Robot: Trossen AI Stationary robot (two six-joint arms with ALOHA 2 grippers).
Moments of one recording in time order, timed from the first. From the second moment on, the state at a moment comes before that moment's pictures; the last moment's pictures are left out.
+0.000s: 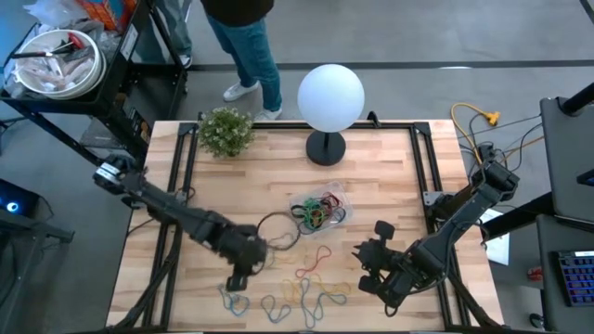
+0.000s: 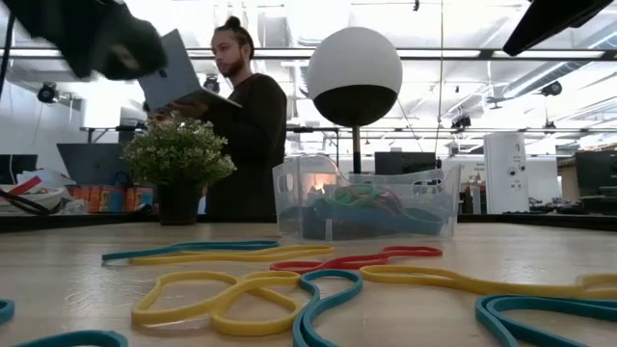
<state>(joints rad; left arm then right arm) -0.51 1.46 1.09 -0.62 0.10 -0.54 0.78 1.58 1.19 -0.89 0.72 0.98</state>
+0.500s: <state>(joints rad) -0.76 1.51 1.08 -0.61 -0.10 -0.76 0.78 1.58 1.16 -0.88 0.73 0.99</state>
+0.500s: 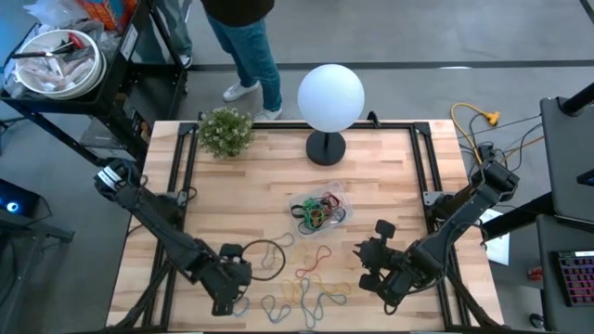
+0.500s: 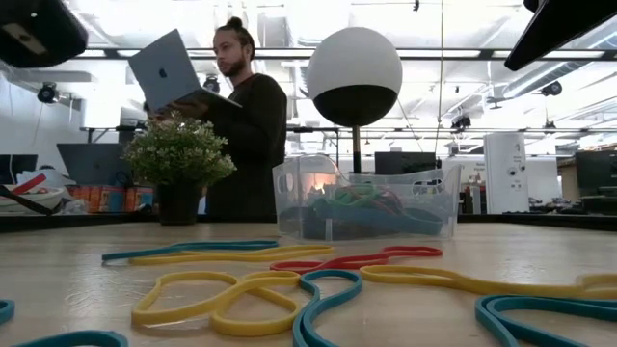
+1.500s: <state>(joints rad) -0.79 1.77 1.09 -0.56 0.00 -0.78 0.78 1.58 1.16 -0.87 0.73 1.00</state>
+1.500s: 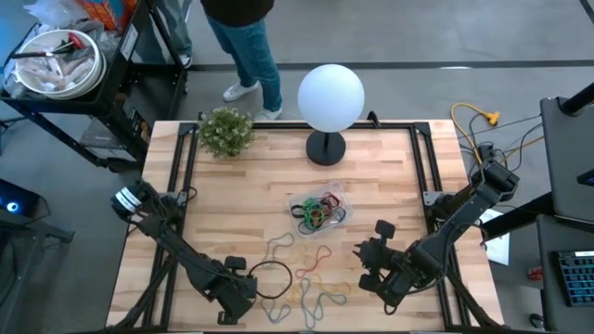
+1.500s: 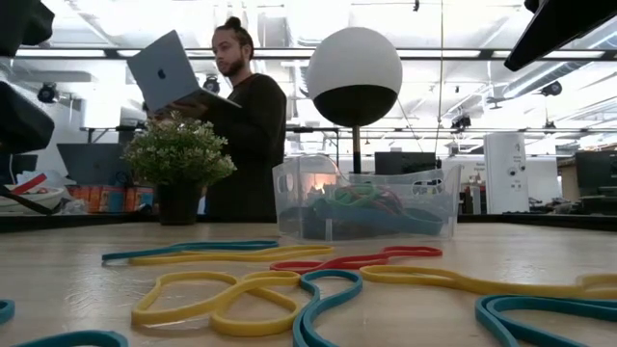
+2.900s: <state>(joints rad) -0.74 1.71 1.10 -0.60 -0.10 -0.88 0.78 1.59 1.13 -0.85 0.73 1.00</state>
